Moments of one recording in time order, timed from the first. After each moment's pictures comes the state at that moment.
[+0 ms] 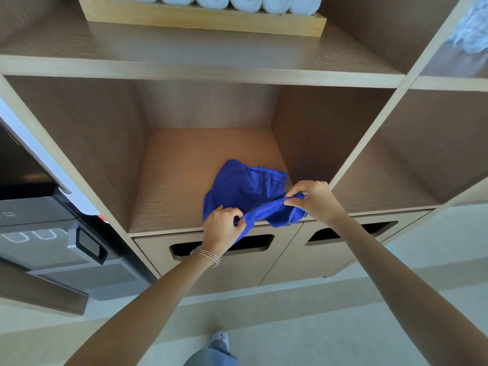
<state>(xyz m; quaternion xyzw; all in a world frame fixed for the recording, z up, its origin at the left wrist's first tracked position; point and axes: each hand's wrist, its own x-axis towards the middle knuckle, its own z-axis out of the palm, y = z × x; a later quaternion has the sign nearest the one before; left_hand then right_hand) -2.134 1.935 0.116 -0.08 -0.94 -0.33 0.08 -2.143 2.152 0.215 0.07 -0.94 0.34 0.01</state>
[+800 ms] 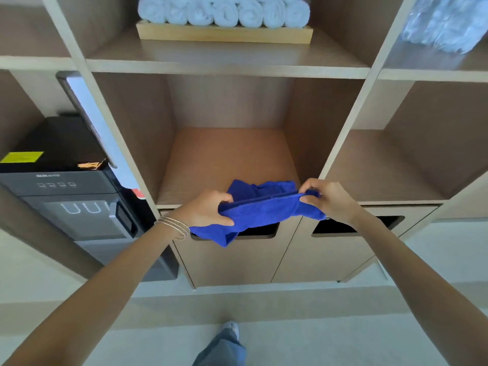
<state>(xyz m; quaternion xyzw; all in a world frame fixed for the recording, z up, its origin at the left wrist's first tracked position) -2.067 1.876 0.212 -0.20 -0.93 -0.27 -0.13 -2.062 2.179 0.246 0.18 -0.92 0.34 -0.02</state>
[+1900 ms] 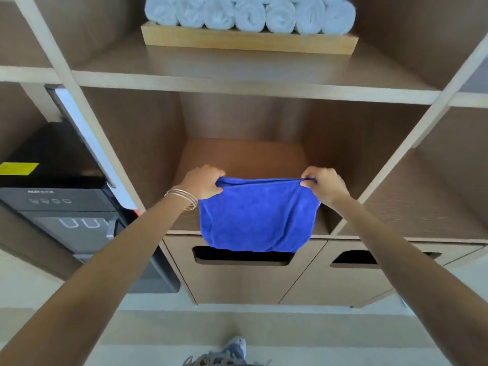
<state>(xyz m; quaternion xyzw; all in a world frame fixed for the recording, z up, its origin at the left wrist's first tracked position) -2.217 1.836 0.206 -0.13 -0.99 -0.09 -0.04 -2.220 2.141 0.214 0.07 -0.97 0.23 0.04</state>
